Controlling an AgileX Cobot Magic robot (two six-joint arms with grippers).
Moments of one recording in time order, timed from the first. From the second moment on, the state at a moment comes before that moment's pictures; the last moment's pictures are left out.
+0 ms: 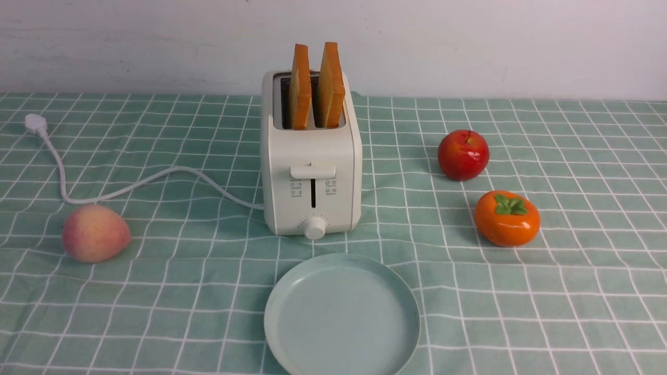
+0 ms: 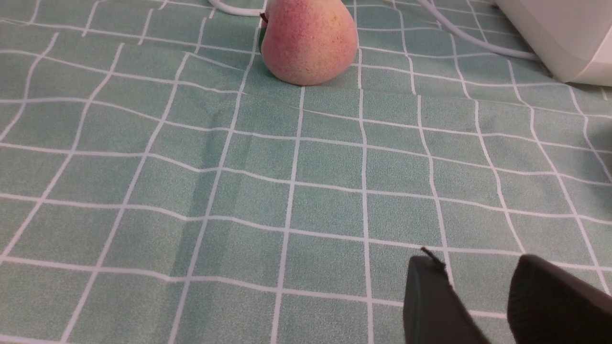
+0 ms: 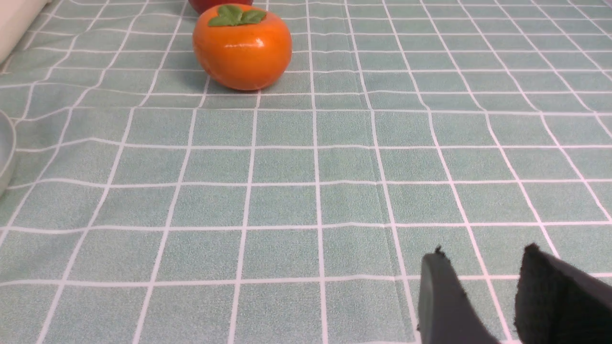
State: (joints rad) right arm -0.03 -0.01 0.01 -0.01 0.40 -0.01; left arm -0.07 -0.01 0.03 0.08 0.41 -0.30
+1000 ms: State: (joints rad) right arm -0.03 -0.01 0.02 -0.02 0.32 -0.01; left arm -0.07 -0.01 0.03 0.14 0.36 -0.29
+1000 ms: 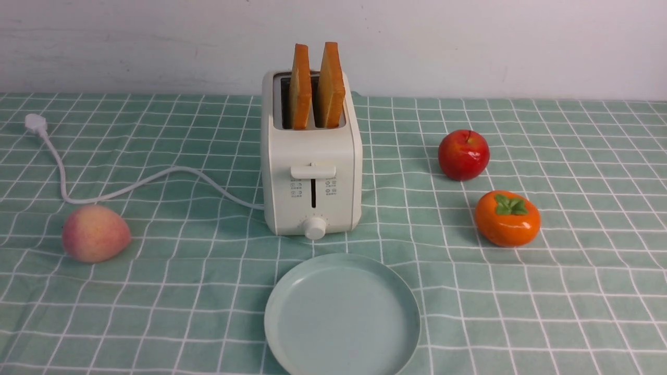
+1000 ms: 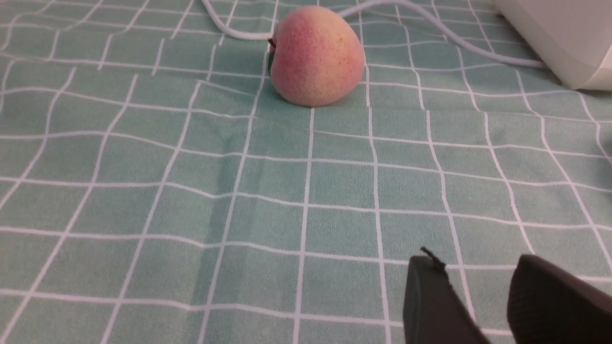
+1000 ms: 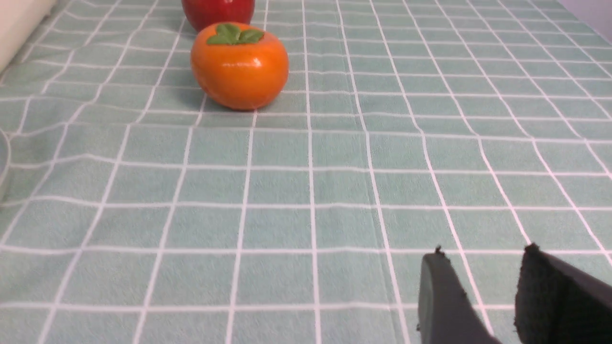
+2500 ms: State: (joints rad) right arm -0.01 0.90 -1.06 0.22 0.51 0.00; left arm -0.07 0.63 -0.84 0.17 0.71 -0.63
